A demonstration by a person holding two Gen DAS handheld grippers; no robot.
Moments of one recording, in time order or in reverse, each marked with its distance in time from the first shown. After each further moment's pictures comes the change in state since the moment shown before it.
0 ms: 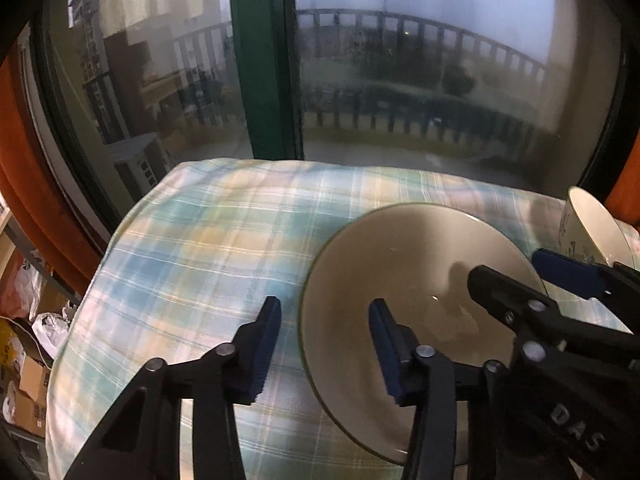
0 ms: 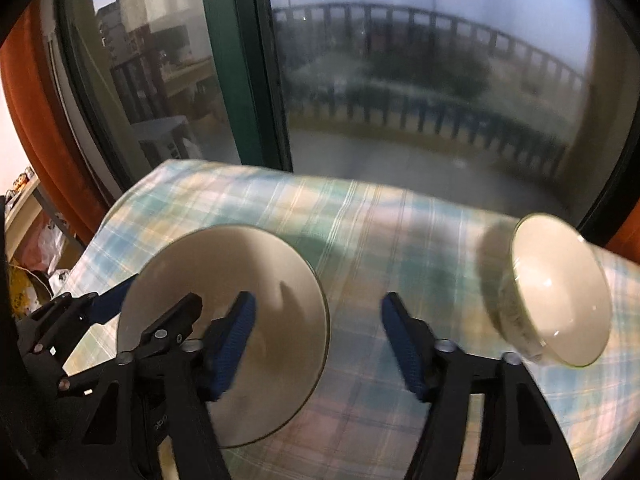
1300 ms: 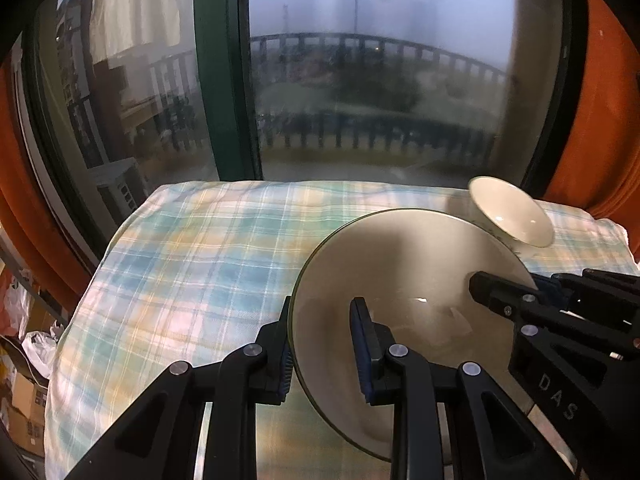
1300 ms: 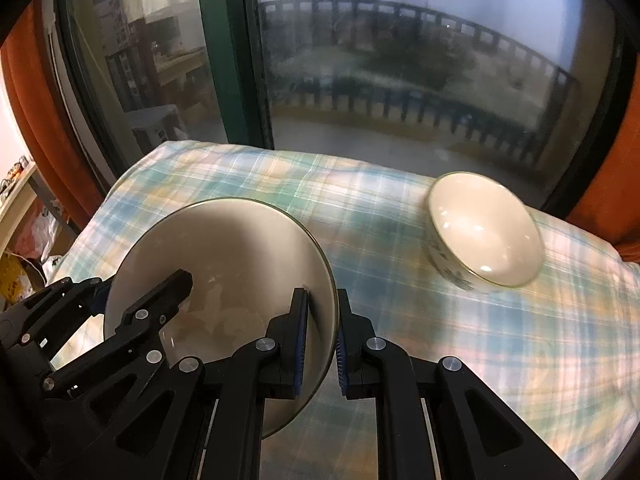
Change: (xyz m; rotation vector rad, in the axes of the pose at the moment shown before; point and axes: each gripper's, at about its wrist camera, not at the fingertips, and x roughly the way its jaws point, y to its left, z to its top) left arm -0.071 -0.040 -0.030 0.050 -0.082 -0.082; right arm -0.073 -0.018 -0.040 -0.008 0.021 -0.059
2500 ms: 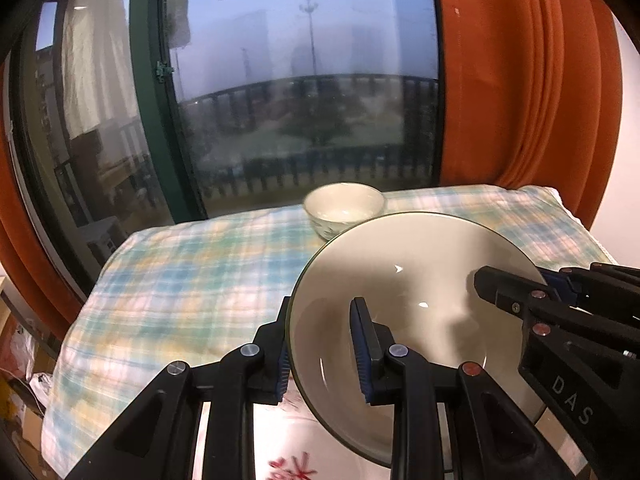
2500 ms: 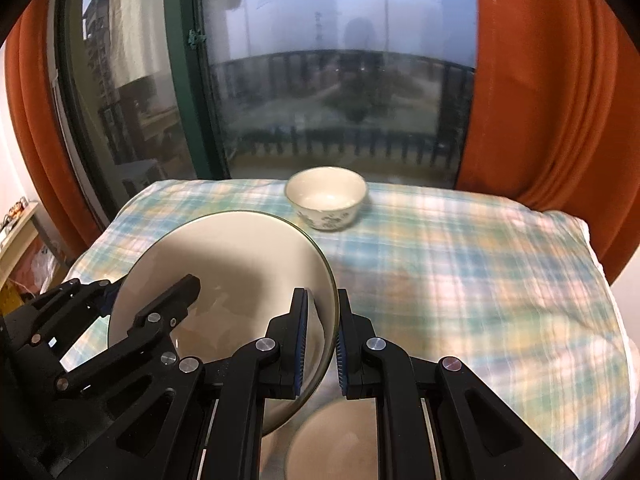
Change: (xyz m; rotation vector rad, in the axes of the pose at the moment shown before) left arm -0.128 -0.154 -0.074 0.162 -0.144 -0.049; right arm -0.167 -0.101 -0.129 0.111 -0.185 -0.064
